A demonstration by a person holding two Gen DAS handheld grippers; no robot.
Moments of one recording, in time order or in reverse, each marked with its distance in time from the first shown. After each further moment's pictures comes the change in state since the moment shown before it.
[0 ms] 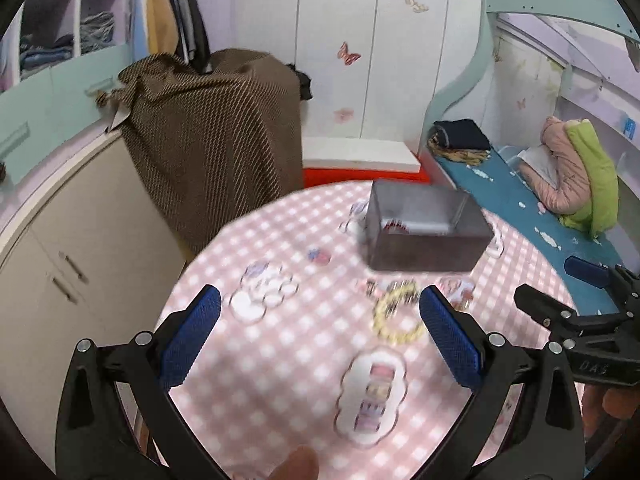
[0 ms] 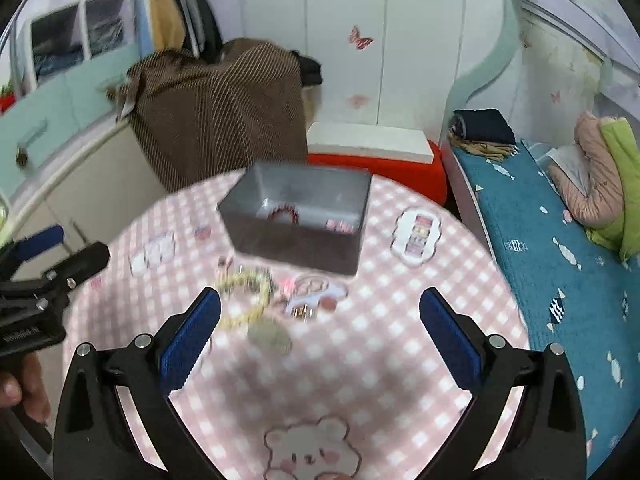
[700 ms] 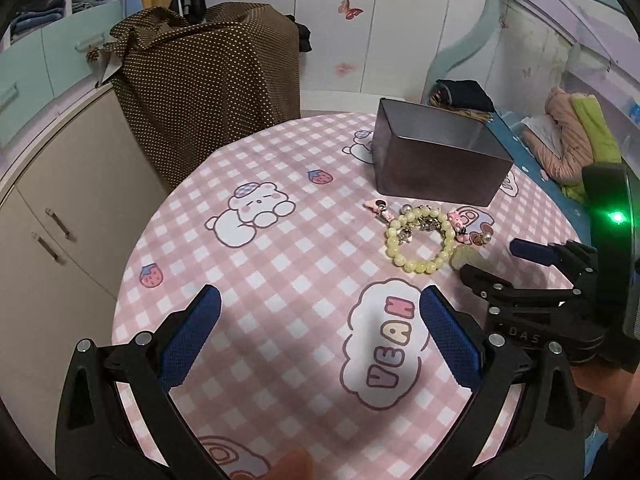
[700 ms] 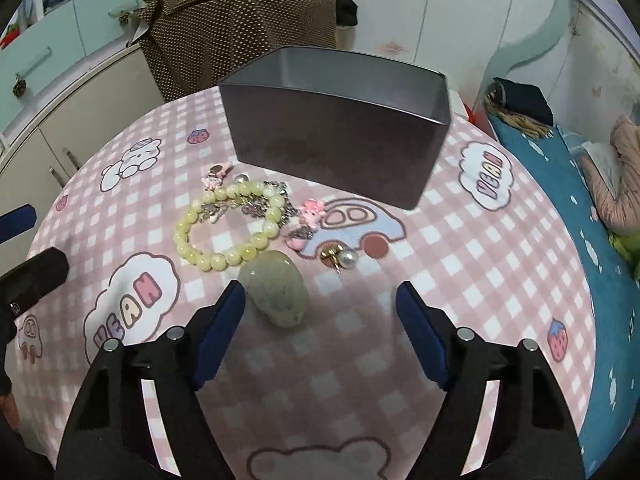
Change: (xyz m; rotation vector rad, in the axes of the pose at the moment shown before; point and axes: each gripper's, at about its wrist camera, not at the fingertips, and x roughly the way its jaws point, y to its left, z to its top) left arm 0.036 0.001 -0.044 -0.003 0.147 -0.025; right arm 0.083 0.017 -0.034 -0.111 0.167 0.047
